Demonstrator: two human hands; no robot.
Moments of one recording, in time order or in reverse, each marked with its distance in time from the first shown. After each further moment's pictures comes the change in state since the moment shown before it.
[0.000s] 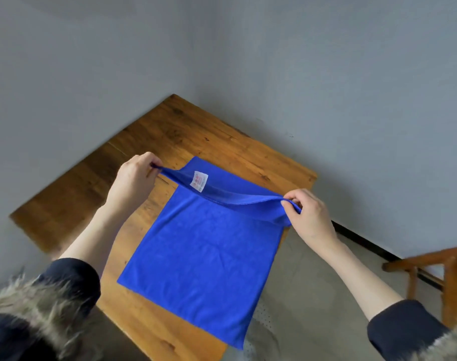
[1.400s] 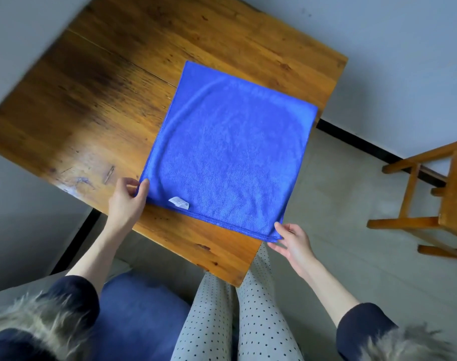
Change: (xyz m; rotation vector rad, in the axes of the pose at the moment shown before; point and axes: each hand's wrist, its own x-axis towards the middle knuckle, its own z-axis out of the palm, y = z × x) left_hand -0.210 -0.133 0.062 -0.241 -0.322 -0.695; right_hand -0.249 -0.004 0.152 0.924 -0.090 1.336
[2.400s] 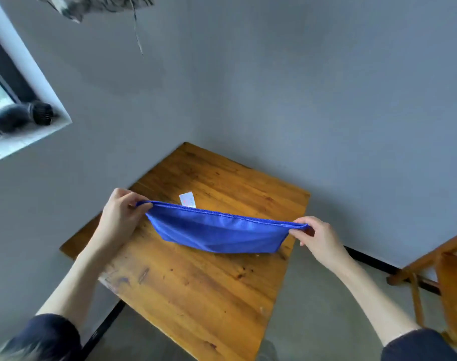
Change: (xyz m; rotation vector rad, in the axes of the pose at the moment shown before) left_hand -0.048 0.189 -0.180 0.106 0.307 0.617; right_hand -0.135 -0.224 0.000 -0.698 0.000 -1.085
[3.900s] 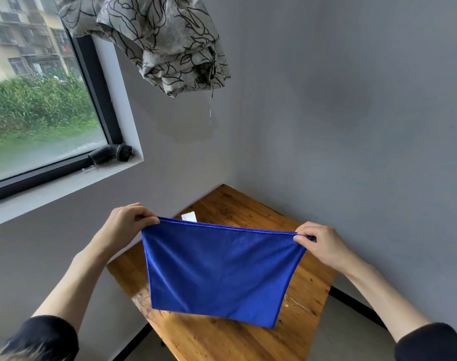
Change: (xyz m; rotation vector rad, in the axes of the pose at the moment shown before) left_hand -0.002 -0.017 -0.115 0.057 0.007 0.059; right_hand 0.056 -0.088 0.007 -0.219 -0.133 -0.436
